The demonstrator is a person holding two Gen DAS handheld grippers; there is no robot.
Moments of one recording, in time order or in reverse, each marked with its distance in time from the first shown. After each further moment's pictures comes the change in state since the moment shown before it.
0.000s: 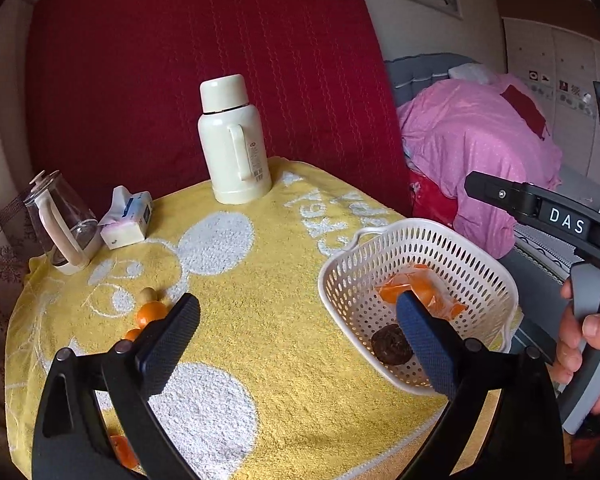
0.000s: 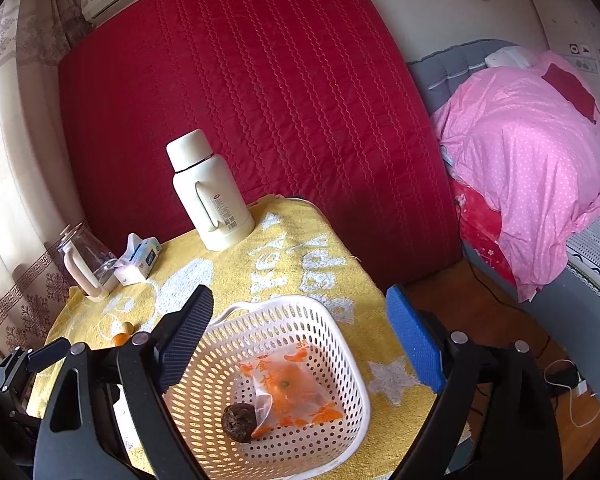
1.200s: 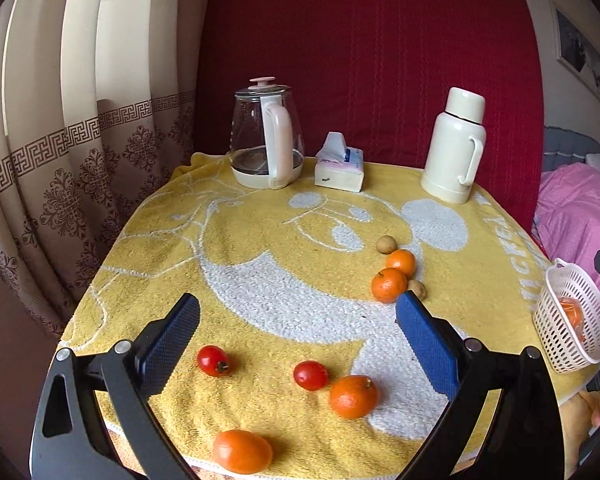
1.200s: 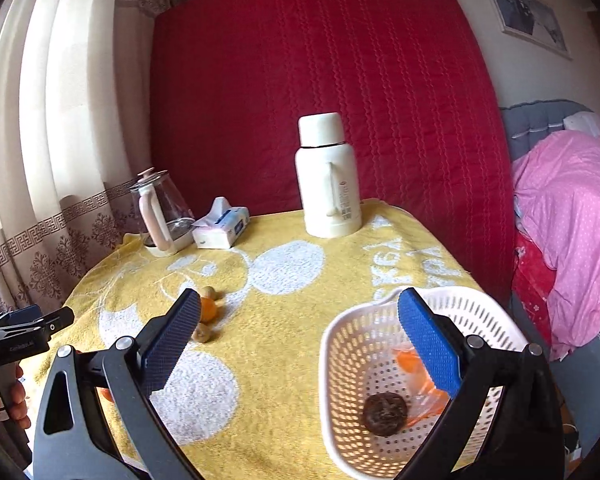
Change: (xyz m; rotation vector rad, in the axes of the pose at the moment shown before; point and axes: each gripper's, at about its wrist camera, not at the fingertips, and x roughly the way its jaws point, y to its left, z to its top) left arm -0.074 0.200 -0.095 -0.425 0.009 0.378; right arm 0.000 0.143 -0.052 -0.261 -0.035 0.181
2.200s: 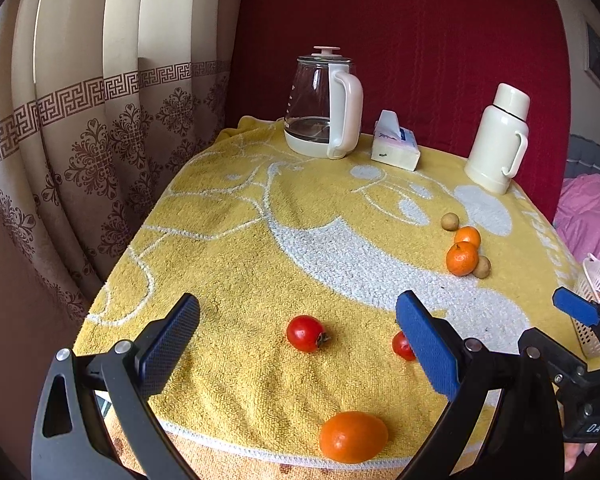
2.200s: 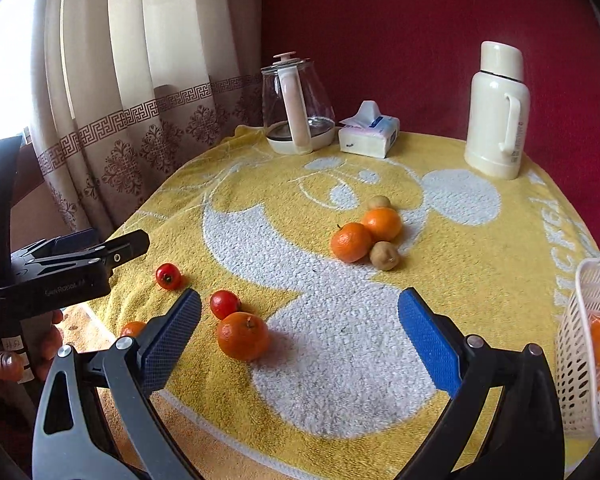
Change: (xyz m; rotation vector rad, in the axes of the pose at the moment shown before) left arm 0.014 0.077 -0.026 -0.073 0.071 0.035; right arm 0.063 0.157 -0.058 -0.201 0.305 0.304
